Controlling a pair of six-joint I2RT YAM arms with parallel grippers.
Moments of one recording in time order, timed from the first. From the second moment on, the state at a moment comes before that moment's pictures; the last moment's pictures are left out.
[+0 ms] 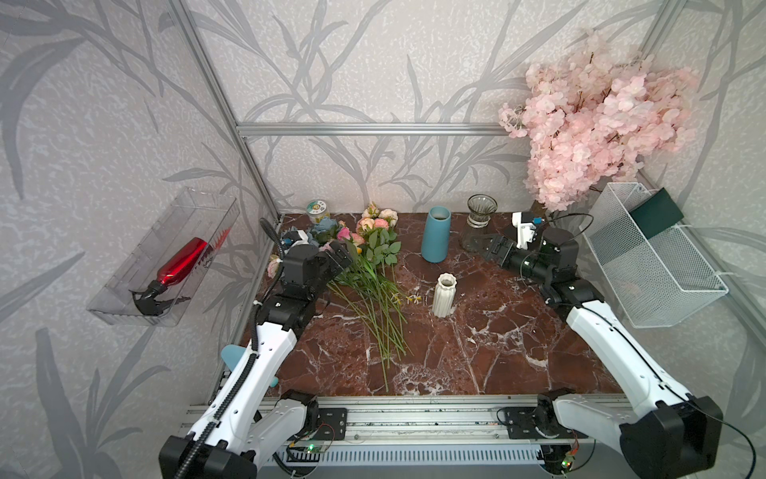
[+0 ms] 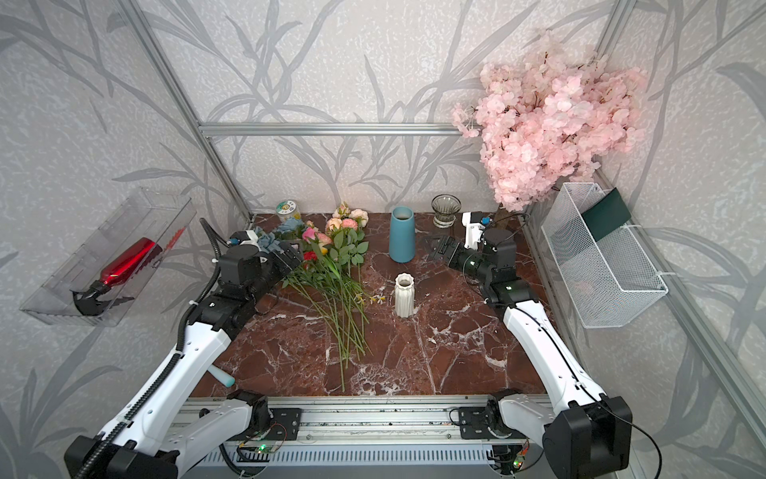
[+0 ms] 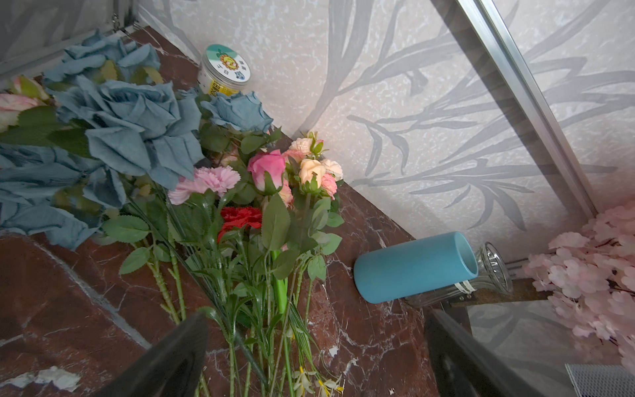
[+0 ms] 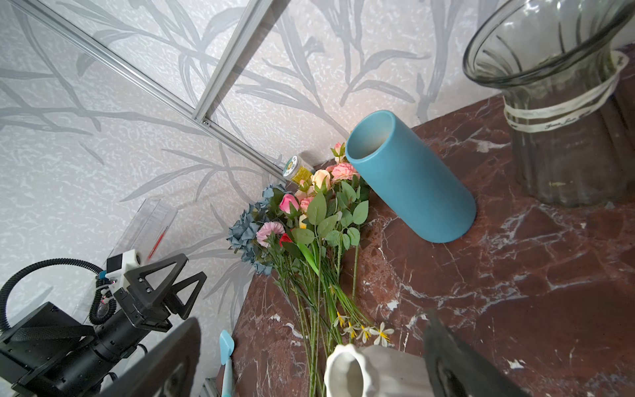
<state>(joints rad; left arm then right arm) -0.20 1.00 0.91 -0.31 -0.08 -0.79 0.19 1.15 0.98 -0.11 -0.55 0.72</state>
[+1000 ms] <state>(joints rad) -0.22 1.51 1.12 -0.69 -0.21 -0.88 0.50 1.27 1.38 -0.77 -0.03 0.29</state>
